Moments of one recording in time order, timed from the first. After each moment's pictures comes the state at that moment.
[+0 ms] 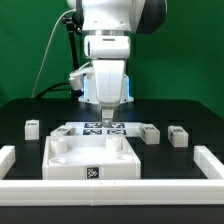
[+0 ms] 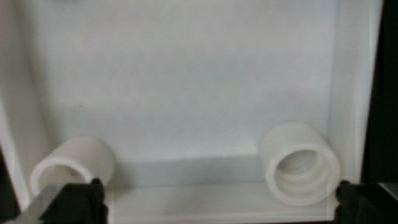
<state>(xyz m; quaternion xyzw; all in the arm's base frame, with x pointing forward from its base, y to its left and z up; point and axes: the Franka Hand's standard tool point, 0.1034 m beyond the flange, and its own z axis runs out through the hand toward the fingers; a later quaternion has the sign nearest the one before) 0.475 -0.029 0.066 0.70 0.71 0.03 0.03</state>
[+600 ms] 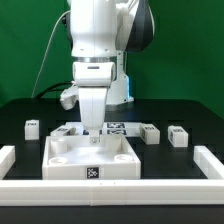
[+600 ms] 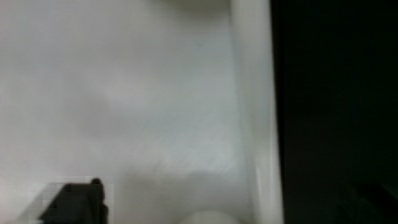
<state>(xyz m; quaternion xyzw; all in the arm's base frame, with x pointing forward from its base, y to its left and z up) 0.442 -0.047 0.020 0.72 0.69 0.00 0.00</state>
